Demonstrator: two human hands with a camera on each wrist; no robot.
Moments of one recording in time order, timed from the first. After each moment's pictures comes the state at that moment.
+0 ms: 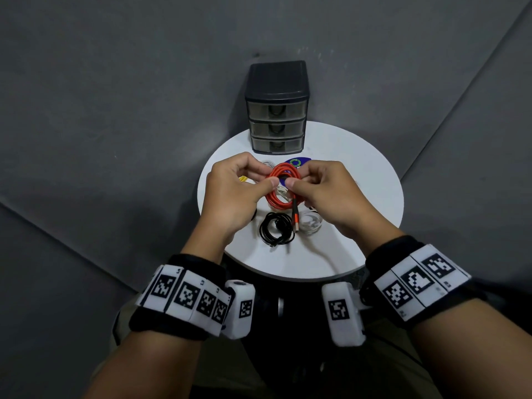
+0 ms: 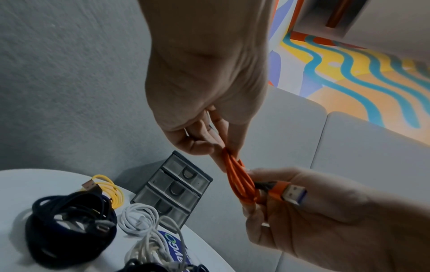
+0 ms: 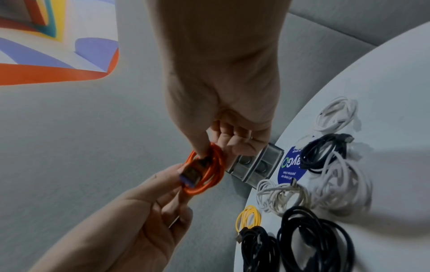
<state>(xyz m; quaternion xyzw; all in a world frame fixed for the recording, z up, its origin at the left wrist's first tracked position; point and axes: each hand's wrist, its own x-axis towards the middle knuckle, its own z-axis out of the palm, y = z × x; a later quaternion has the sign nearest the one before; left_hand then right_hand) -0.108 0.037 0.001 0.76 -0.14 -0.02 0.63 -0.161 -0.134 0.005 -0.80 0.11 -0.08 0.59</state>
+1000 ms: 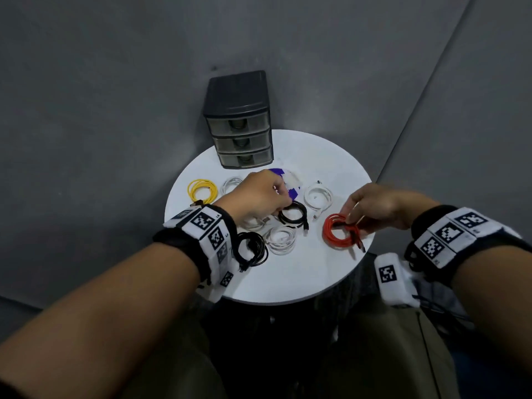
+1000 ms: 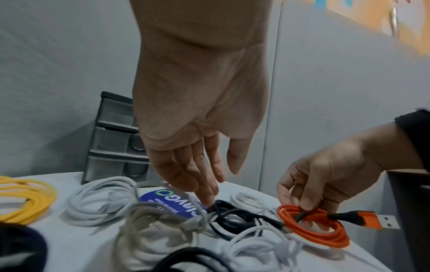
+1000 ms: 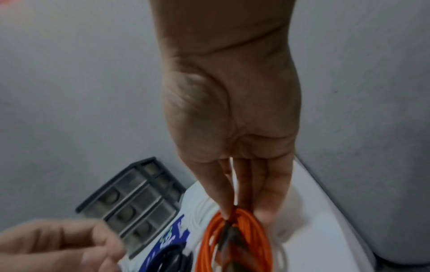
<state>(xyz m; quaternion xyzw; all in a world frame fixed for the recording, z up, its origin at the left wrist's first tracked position) -0.051 -0.074 -0.014 0.88 -0.29 -0.21 0.31 -0.174 -0.294 -0.019 -0.82 0.29 0.18 0.46</state>
